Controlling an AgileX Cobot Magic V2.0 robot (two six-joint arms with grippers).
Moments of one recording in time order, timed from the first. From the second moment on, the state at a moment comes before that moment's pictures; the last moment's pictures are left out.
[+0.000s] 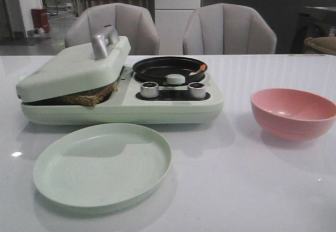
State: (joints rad) left arm -0.09 0.00 0.00 0.11 0.06 -0.21; right arm 0.23 0.02 -0.02 0.06 0.08 -0.14
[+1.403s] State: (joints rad) left arm -0.09 0.00 0.00 0.11 0.06 -0.21; right arm 0.16 -0.01 0.03 0.02 0.05 -0.07
